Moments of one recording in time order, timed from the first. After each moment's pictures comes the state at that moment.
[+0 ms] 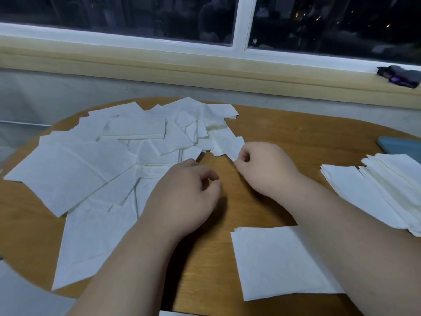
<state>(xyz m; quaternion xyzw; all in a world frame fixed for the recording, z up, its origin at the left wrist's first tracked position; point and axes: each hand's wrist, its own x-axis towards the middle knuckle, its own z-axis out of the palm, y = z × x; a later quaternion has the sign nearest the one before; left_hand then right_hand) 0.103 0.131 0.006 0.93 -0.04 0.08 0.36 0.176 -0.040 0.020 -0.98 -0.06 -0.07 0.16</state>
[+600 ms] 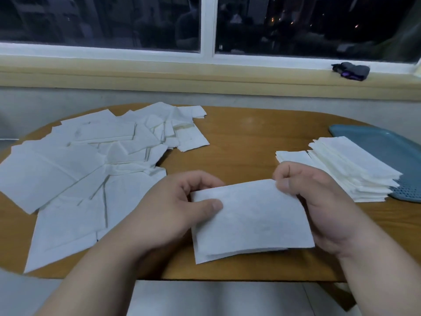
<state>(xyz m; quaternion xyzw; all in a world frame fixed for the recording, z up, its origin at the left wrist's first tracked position) 0.043 0.089 0.027 0.78 -0.15 -0.08 0.61 0.025 -0.142 0.051 -0.69 -0.03 0.07 0.72</state>
